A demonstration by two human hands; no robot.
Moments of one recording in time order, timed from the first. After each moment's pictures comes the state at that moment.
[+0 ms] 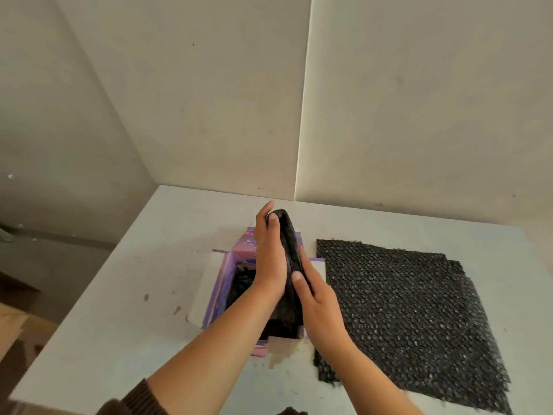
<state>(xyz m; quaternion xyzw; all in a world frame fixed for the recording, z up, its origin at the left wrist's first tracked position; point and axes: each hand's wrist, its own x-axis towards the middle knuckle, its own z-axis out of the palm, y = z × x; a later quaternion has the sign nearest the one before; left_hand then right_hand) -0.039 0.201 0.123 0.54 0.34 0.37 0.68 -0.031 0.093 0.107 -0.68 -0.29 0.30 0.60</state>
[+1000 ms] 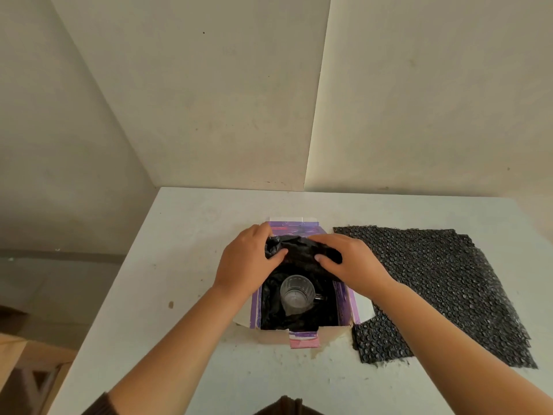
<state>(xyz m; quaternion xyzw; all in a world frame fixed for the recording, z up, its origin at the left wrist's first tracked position) -0.135 0.306 0.101 0.95 0.20 0.19 0.16 0.001 0.136 0.104 -0.82 -0.47 0.12 0.29</state>
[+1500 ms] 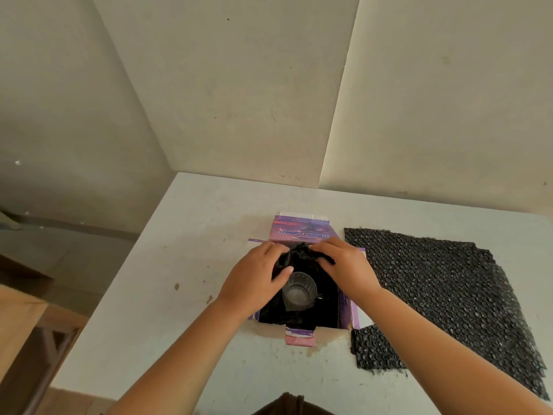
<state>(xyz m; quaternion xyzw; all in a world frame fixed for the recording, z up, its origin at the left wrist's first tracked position) -0.154 0.281 0.082 0.95 0.19 0.12 0.23 0.010 0.151 0.060 -0.81 -0.52 0.05 0.28</state>
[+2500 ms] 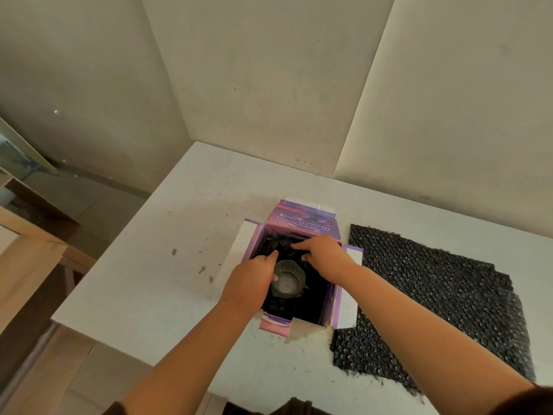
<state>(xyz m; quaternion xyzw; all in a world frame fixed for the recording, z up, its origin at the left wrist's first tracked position) -0.136 0.243 0.040 0.93 0.33 -0.05 0.14 0.035 0.188 0.050 -0.78 -0.57 0.27 0.05</state>
